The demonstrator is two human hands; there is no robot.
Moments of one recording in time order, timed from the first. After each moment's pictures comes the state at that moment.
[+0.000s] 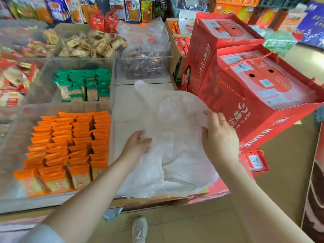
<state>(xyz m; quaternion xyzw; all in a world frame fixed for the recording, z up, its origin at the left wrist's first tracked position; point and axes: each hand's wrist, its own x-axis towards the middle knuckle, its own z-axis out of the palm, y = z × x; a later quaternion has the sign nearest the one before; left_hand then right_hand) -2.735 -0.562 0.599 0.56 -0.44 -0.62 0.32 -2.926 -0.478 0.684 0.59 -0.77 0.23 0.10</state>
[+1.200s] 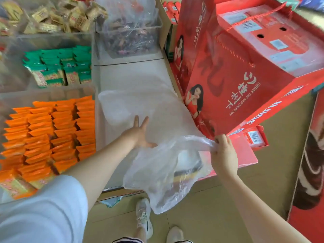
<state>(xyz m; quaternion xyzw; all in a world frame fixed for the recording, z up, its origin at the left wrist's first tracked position) -2.753 -0.606 0.543 0.51 -0.79 -0.28 -0.20 -2.959 -0.422 0.563 0.41 -0.87 0.25 -0.11</state>
